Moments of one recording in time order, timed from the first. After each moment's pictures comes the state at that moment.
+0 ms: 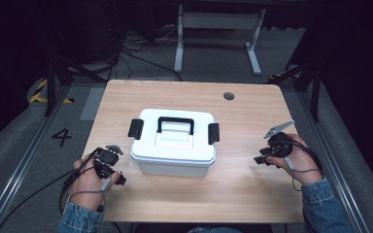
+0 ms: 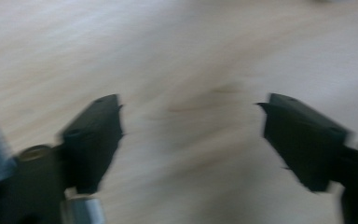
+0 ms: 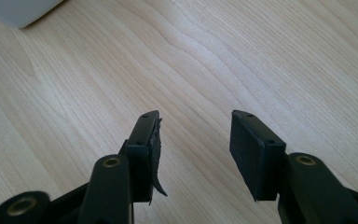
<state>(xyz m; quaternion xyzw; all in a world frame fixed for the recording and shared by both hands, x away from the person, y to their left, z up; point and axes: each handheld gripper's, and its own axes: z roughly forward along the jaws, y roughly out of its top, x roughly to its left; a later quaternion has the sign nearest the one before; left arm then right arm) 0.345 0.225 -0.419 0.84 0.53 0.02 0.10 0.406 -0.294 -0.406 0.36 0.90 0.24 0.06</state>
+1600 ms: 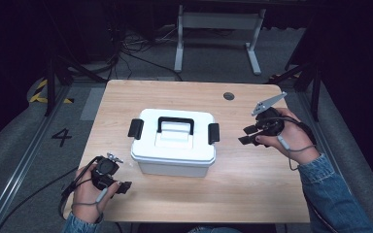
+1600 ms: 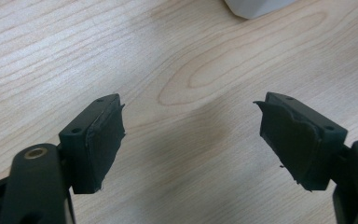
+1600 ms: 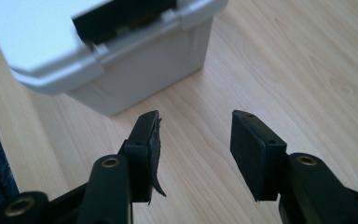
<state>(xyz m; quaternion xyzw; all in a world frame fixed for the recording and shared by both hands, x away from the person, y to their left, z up) 0.320 0.230 -0.430 0.85 0.49 0.07 0.16 0.422 -0.235 -0.316 0.27 0.91 0.29 0.06</state>
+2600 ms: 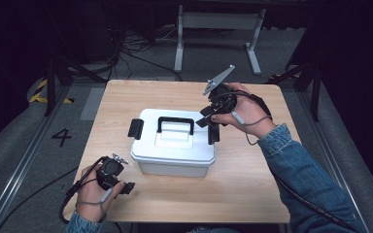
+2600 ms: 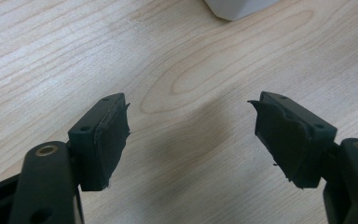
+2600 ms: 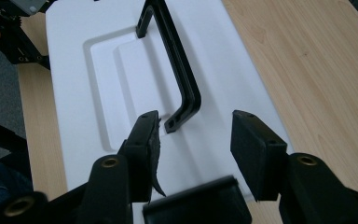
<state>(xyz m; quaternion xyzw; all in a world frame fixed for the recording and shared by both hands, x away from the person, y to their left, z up) 0.320 0.221 -0.433 0.86 0.48 0.07 0.17 0.459 -0.113 -0.273 0.17 0.94 0.31 0.03</state>
